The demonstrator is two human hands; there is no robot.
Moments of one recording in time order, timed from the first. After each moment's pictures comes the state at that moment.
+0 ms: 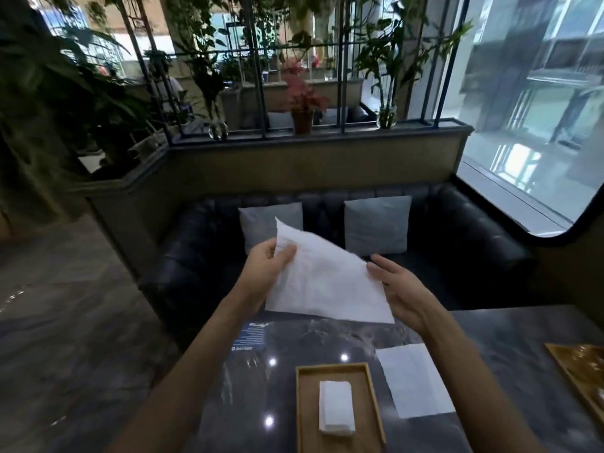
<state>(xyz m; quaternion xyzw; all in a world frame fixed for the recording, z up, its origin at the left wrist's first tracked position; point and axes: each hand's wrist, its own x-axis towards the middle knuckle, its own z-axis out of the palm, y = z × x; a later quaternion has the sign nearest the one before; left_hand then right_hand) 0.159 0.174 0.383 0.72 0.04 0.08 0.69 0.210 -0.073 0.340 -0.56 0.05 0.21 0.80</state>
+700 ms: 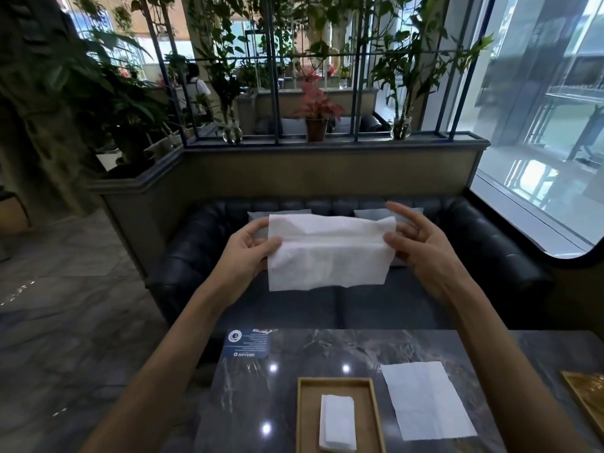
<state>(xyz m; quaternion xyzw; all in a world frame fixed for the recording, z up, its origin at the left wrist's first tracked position) 0.155 0.213 0.416 0.68 -0.02 0.09 0.73 0.240 -0.076 0.412 -0.63 -0.18 0.05 0.76</state>
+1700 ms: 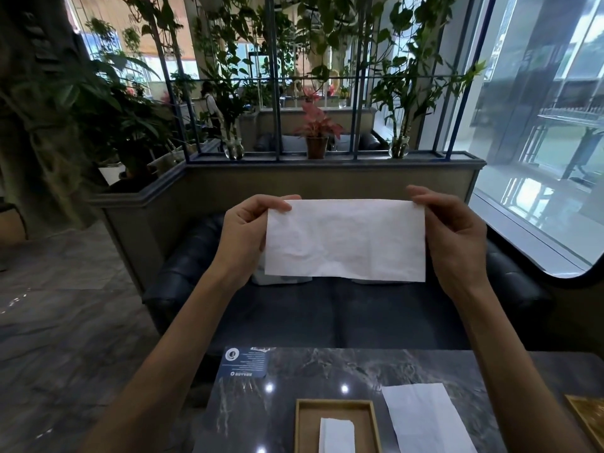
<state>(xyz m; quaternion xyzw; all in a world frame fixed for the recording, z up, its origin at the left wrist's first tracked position) 0.160 0.198 0.478 0.65 -0.09 0.21 0.73 0.233 -0.076 0.458 -0.58 -0.29 -0.22 0.73</state>
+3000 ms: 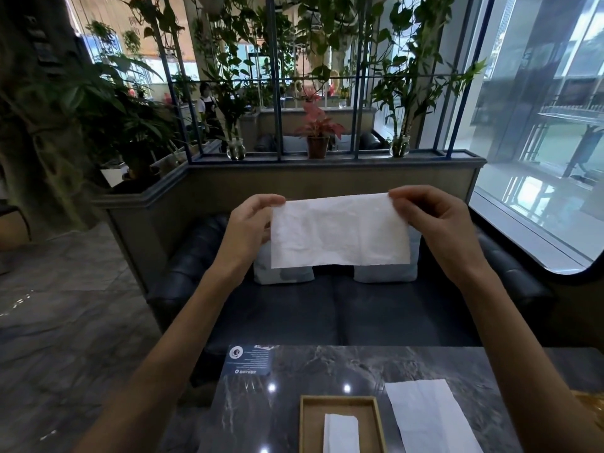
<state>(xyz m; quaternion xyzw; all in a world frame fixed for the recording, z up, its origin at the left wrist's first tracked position) 0.161 0.206 0.477 0.74 0.01 0.22 0.63 0.220 -0.069 0.484 -0.72 -0.26 -0.17 0.62</state>
